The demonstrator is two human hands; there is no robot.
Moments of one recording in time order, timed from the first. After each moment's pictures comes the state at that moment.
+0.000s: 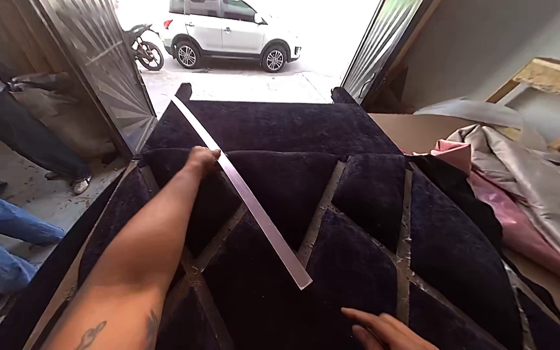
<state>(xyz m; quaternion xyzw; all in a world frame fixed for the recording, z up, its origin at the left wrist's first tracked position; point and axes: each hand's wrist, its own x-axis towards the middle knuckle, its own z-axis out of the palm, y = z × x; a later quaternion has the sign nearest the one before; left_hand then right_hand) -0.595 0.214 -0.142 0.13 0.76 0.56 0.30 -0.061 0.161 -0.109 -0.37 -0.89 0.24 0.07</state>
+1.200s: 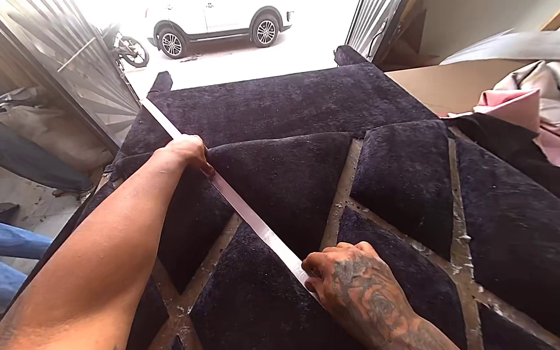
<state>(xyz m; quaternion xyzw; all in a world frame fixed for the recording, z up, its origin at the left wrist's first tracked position) -0.636 0.267 -0.127 0.46 0.87 -0.12 0.12 -0.217 0.247 -0.129 -0.30 -0.94 0.07 -0.11</state>
